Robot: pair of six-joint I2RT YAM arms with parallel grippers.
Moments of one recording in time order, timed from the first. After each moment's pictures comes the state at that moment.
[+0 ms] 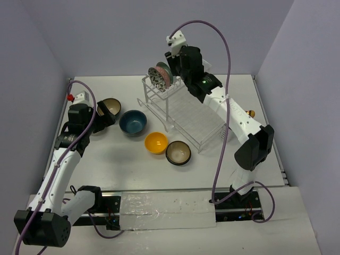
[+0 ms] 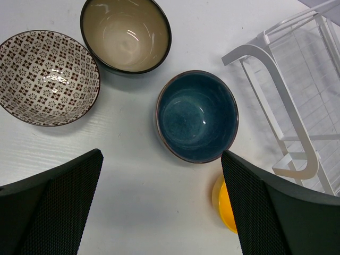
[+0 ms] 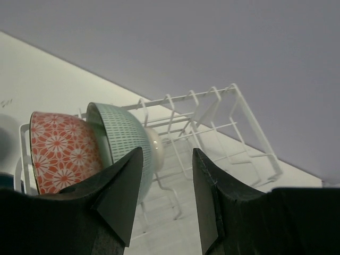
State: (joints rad) left arm -0.11 0.96 0.87 -0.45 -0.04 -0.48; right arm 0.59 1.77 1.88 -0.29 0.34 -0.21
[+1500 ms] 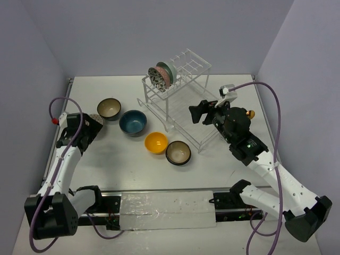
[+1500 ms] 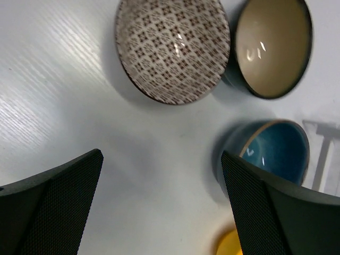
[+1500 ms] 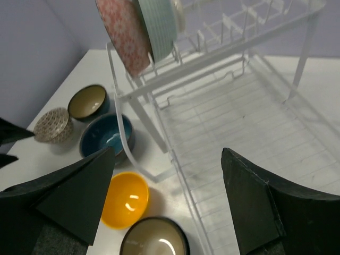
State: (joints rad) left arm 0.05 1.02 0.71 -0.48 -0.20 -0.85; right arm 0.59 0.88 0.91 -0.10 0.20 0.28
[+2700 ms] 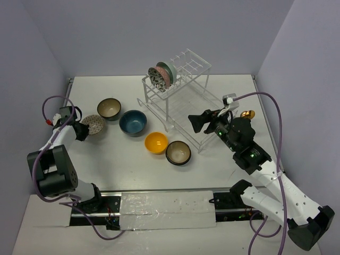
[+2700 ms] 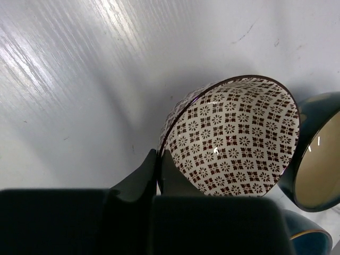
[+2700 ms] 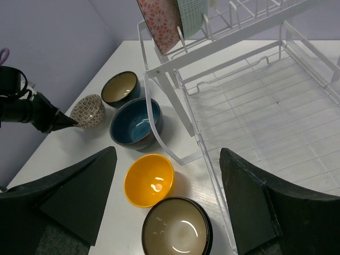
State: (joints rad) left arm 0.27 1.46 0.84 -0.37 -0.15 -0.91; right arm 0.59 0.74 0.75 -0.06 0.07 0.38
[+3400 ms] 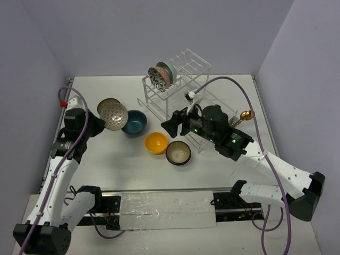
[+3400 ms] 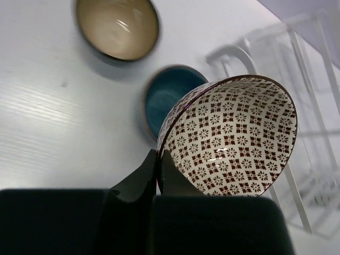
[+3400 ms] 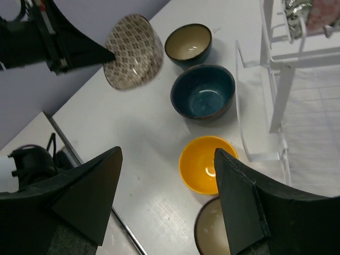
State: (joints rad) left arm -0.06 0.86 0.85 -0.51 -0.04 -0.63; right arm 0.85 1.03 1.01 -0.18 0.00 0.33
